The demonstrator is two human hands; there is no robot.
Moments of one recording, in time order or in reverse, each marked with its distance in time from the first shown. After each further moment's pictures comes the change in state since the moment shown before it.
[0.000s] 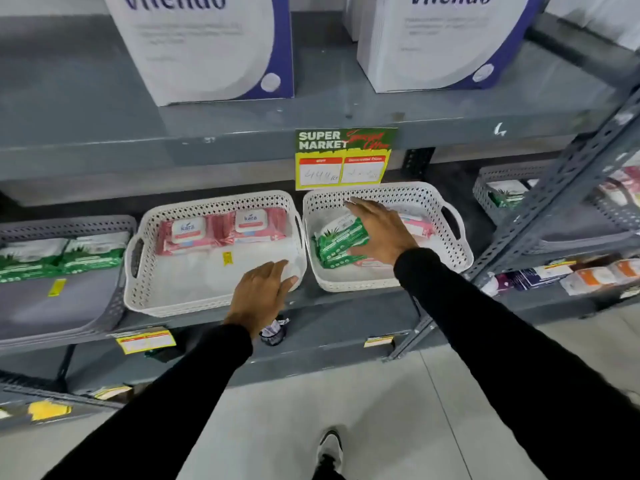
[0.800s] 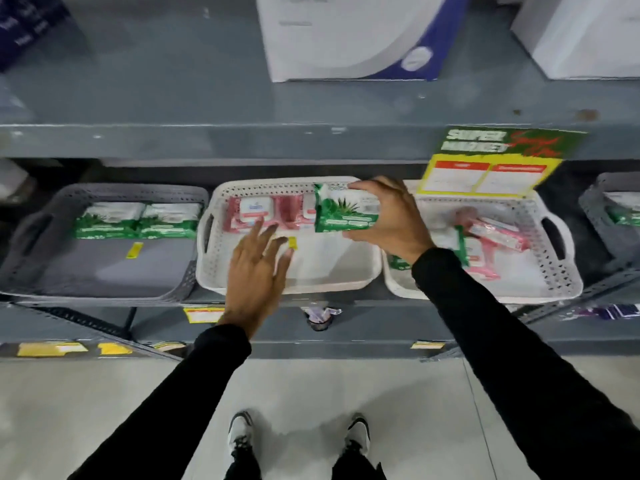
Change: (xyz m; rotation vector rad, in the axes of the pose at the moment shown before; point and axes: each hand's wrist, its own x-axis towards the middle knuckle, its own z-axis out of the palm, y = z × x) left_hand -0.028 -0.092 -0.038 -0.026 0.368 -0.135; right_hand 0.052 -0.114 0.008 0.473 0.141 -0.073
